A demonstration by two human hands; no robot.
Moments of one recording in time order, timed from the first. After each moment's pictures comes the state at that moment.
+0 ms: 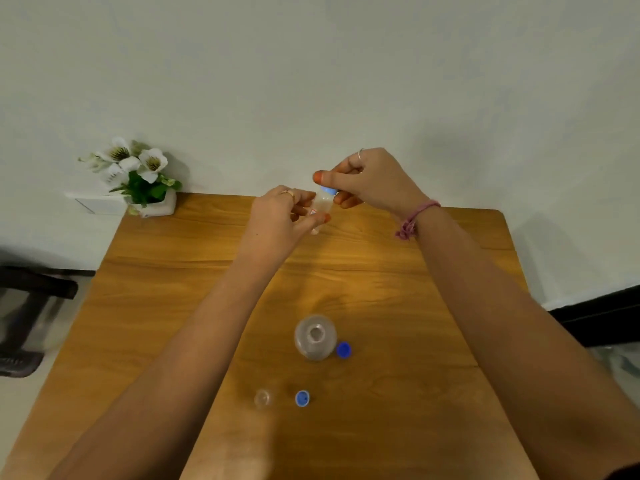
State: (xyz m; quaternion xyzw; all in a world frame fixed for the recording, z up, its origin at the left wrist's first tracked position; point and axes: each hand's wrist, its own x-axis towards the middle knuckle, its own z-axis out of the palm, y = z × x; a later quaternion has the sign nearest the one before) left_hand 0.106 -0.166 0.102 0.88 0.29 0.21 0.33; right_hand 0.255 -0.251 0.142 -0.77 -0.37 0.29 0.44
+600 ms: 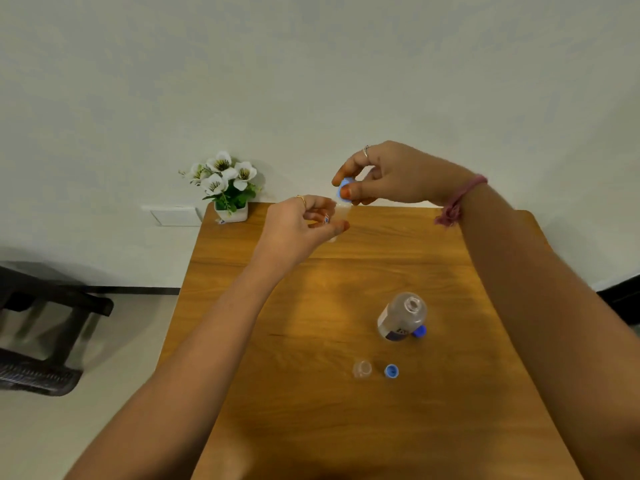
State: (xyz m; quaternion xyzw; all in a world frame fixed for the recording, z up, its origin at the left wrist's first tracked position) left_hand -0.042 -0.104 0.149 0.84 0.25 0.20 0.44; right_hand 0.118 -0.201 0.225 -0.75 -0.54 0.26 0.27
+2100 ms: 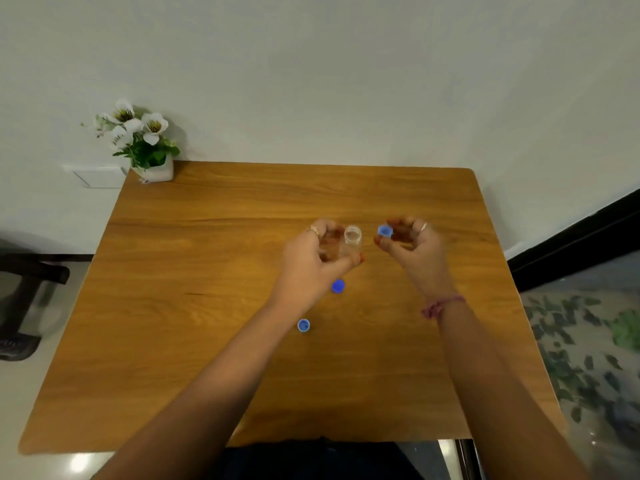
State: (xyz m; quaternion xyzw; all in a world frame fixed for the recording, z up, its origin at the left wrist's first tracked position) left_hand 0.010 -0.299 0.095 0.78 0.25 0.16 0.56; right_hand 0.155 -0.431 0.058 -0.77 -0.21 0.19 0.58
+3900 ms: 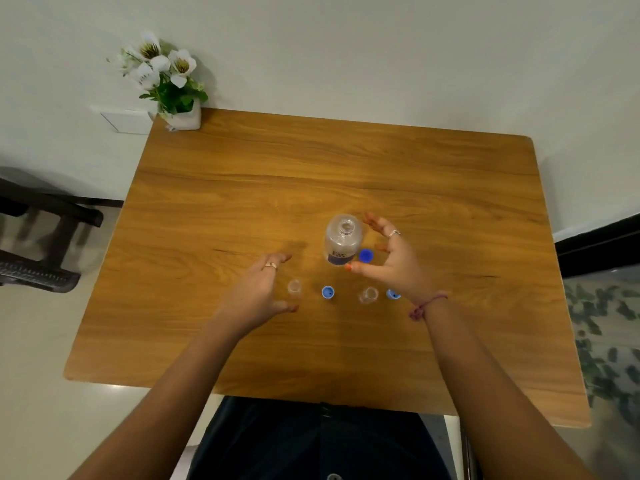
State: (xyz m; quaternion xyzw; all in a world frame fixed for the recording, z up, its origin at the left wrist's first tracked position) left_hand -0.104 -0.249 0.000 0.88 0.31 -0.10 0.33; right_hand 0.106 -0.404 -0.004 -0.76 -0.33 0.35 0.45
